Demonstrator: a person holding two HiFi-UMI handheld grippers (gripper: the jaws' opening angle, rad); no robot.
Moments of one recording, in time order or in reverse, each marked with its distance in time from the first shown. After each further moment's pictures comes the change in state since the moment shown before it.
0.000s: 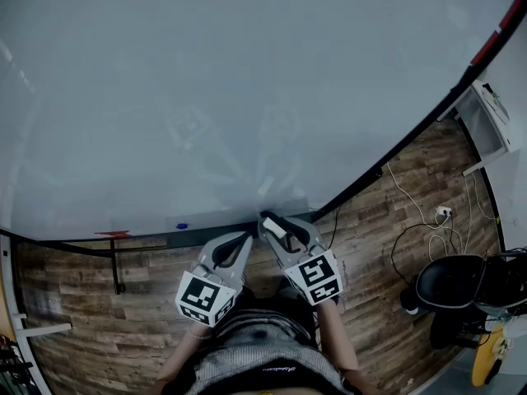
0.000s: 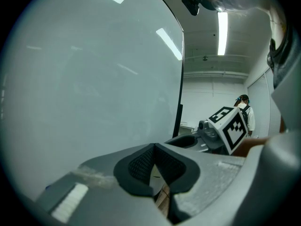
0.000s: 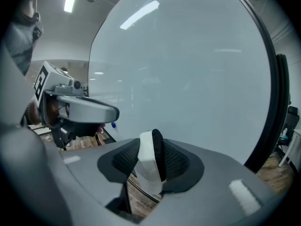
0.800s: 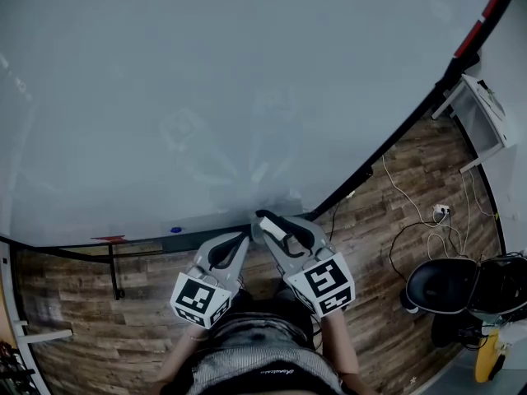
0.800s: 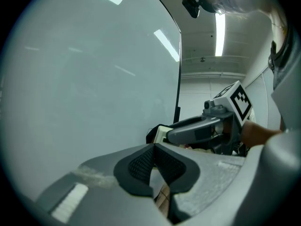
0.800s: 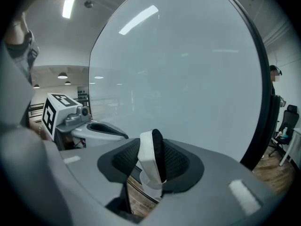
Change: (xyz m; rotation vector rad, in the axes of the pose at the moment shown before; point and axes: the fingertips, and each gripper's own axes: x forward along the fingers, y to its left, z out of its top) left arm 0.000 -0.008 0.009 0.010 -0.019 -0.021; right arm -0.039 0.007 0.055 0.023 -0.024 0.010
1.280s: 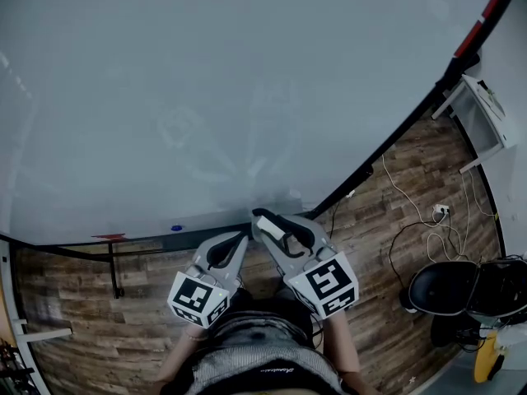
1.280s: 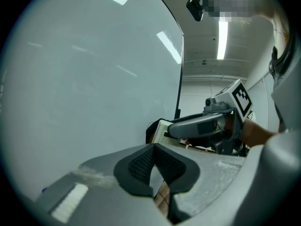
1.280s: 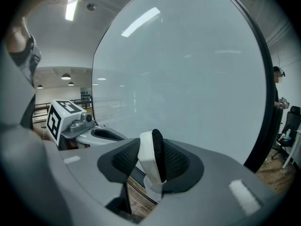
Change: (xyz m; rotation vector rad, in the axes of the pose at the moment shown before) left arm -0.001 0.000 0.003 -0.031 -0.009 -0.003; right arm -0.006 0.005 0.017 -0.011 -0.020 0.032
